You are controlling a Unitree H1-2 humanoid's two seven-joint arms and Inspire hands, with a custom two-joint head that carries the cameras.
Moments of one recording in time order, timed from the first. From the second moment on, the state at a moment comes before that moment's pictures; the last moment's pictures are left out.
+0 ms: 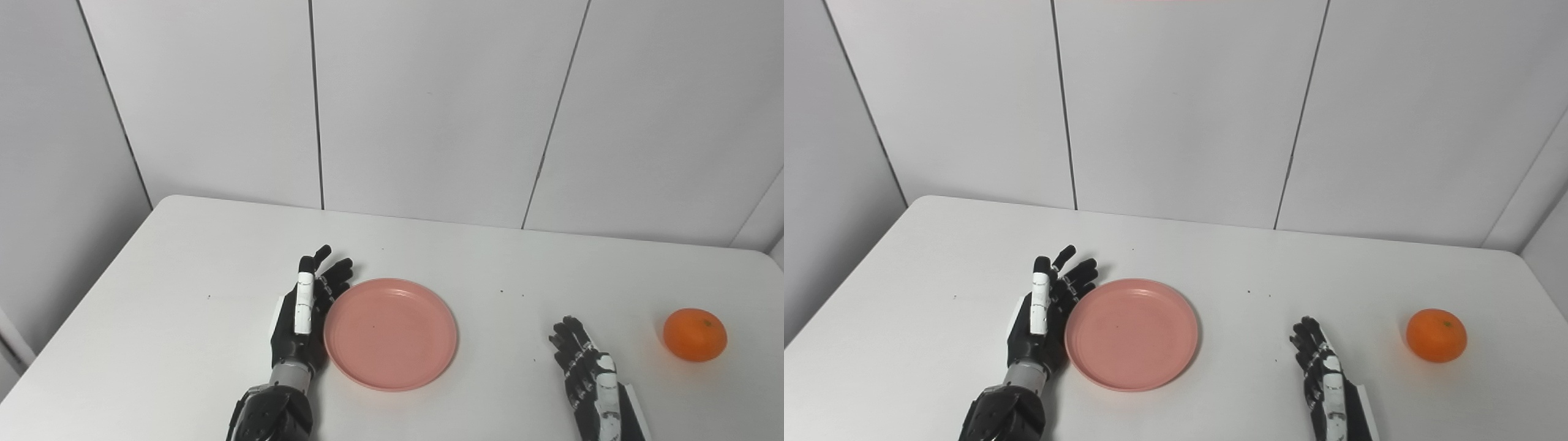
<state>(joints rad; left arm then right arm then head) -0.23 -0.13 0.10 0.06 -0.24 0.15 0.01 0.07 0.01 0.00 -0.11 0.19 -0.04 0.10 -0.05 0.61</state>
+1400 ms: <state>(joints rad) -0.21 -0.15 0.07 0.04 -0.22 0.18 0.01 0.06 0.07 0.05 -0.10 0.12 -0.03 0.06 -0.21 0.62</state>
